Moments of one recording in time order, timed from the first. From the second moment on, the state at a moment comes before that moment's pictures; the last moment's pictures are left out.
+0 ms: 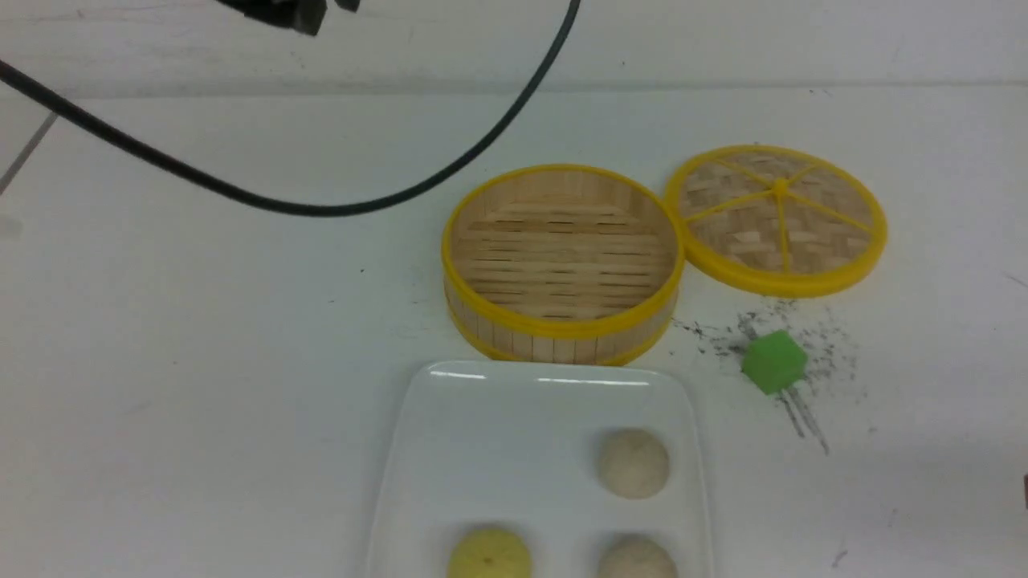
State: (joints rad) right arm 0.47 0.43 -0.37 -0.15 0.55 0.22; left arm -0.42 1.57 -1.84 0.22 1.05 0.02
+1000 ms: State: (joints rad) right arm 0.47 0.43 -0.37 -0.15 0.54 0.22; left arm -0.42 1.52 -1.84 0.14 0.65 0.01
